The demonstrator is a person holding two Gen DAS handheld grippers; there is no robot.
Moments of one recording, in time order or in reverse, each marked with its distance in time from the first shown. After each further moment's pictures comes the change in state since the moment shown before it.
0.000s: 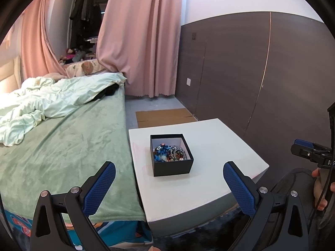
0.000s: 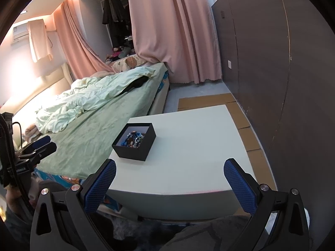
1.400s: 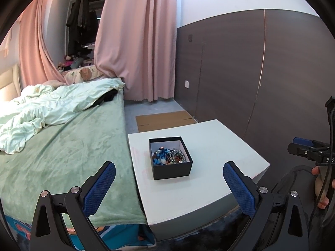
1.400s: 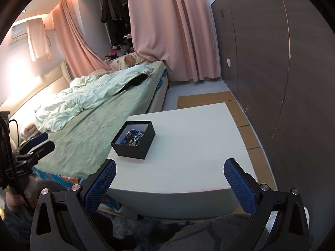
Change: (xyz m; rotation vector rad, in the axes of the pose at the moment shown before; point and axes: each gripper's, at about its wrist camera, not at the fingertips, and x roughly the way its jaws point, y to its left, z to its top) left arm -0.003 -0.006 0.001 0.028 -0.026 0.005; right arm 0.006 0.002 -0.002 0.009 0.014 -0.006
